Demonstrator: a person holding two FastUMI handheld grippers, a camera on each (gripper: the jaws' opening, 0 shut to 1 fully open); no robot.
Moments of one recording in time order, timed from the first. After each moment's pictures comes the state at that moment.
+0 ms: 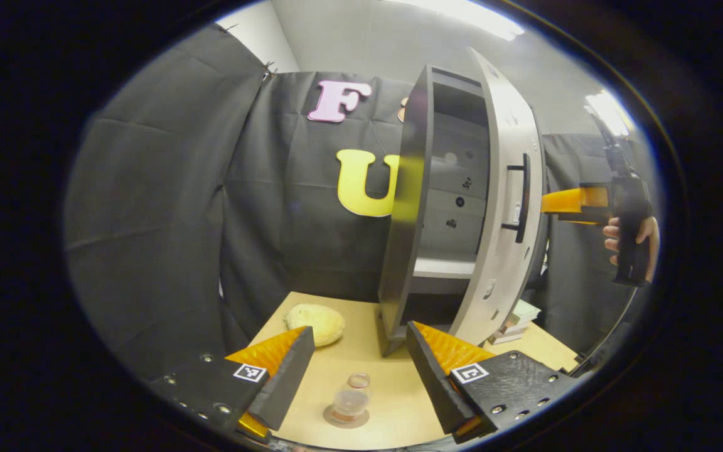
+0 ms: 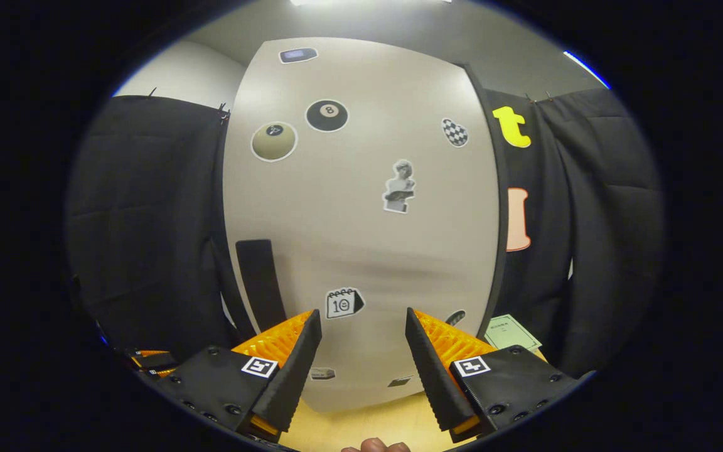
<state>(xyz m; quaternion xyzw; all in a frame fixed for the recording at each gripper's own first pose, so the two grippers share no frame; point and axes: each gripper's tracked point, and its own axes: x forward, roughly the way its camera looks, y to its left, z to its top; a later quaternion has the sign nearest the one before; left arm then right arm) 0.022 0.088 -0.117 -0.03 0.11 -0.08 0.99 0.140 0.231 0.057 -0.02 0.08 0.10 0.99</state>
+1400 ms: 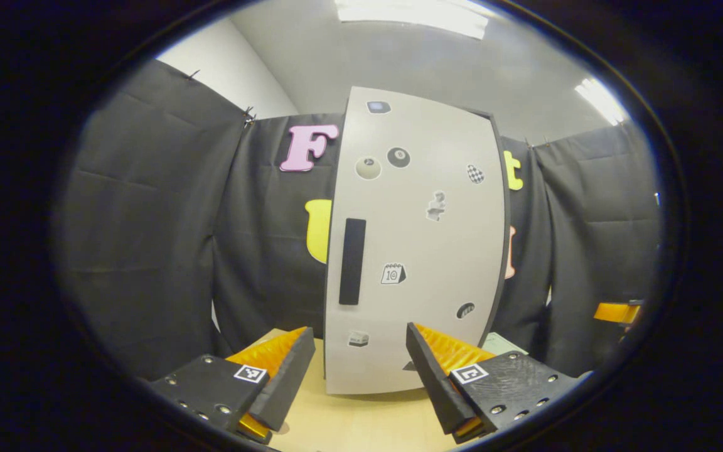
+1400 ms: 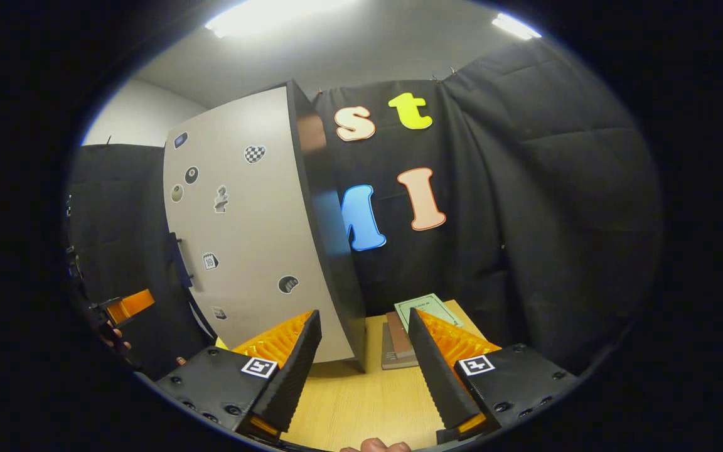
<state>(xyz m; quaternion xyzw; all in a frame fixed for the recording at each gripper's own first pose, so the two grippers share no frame) 0.010 -0.156 -0.012 0.00 0.01 -0.01 1.00 0.095 -0.027 0.007 0.08 0.07 0.05 0.99</state>
